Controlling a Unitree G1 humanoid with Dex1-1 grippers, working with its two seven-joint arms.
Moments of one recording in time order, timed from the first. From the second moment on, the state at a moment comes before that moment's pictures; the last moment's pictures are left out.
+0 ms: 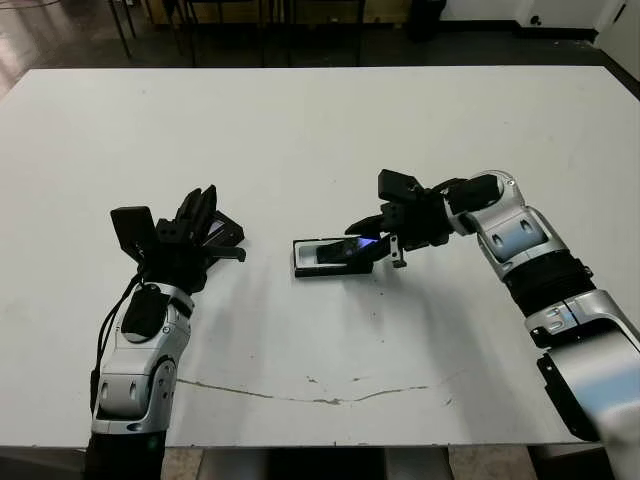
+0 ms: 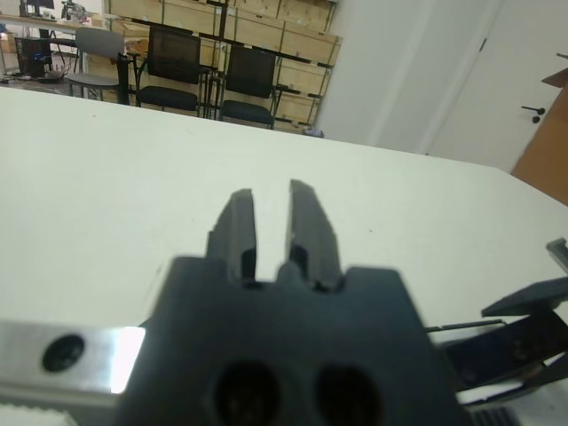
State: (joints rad) left arm -0.08 0.12 0.07 -0.22 -0.27 0.21 -0.10; right arm -0.83 -0.42 0.41 0.59 -0.09 0.13 1.26
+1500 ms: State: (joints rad) left arm -0.07 0.12 0.07 -0.22 -0.26 0.20 -0.10; right arm -0.85 -0.47 0.35 0.53 -0.05 0.02 1.30
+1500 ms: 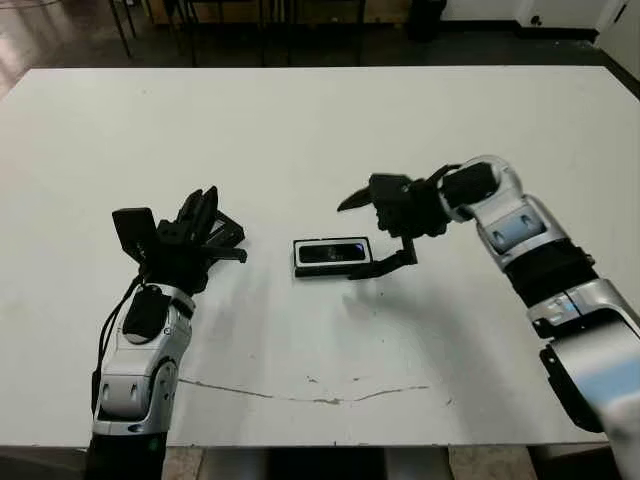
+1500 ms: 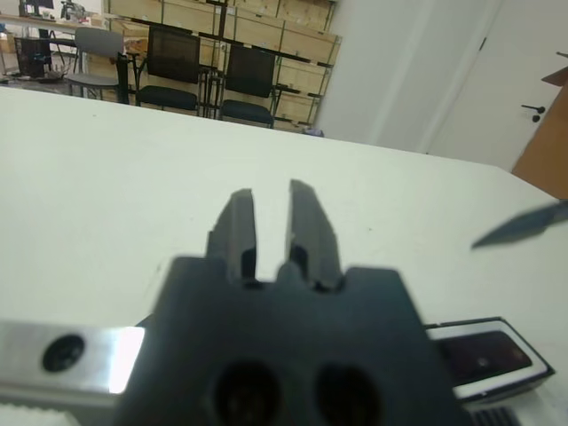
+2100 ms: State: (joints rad) left arm -0.04 0.58 0.19 -0.16 -0.23 0.03 -0.54; right arm -0.31 -0.42 -0.08 -0.06 0.20 0.27 0.64
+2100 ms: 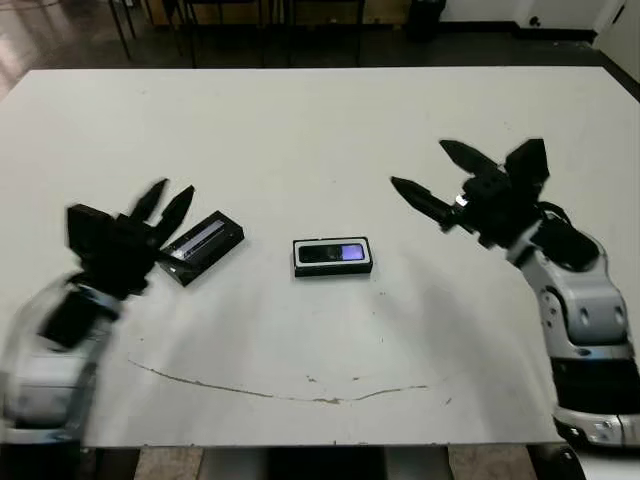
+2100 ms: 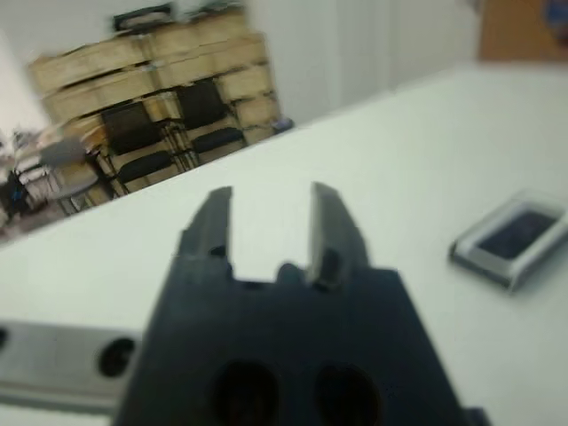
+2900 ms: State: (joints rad) left arm -0.30 0.60 0.06 0.28 -0.39 0.21 -0.94; right arm -0.28 -0.46 -0.06 -0.11 0.24 0.29 0.60
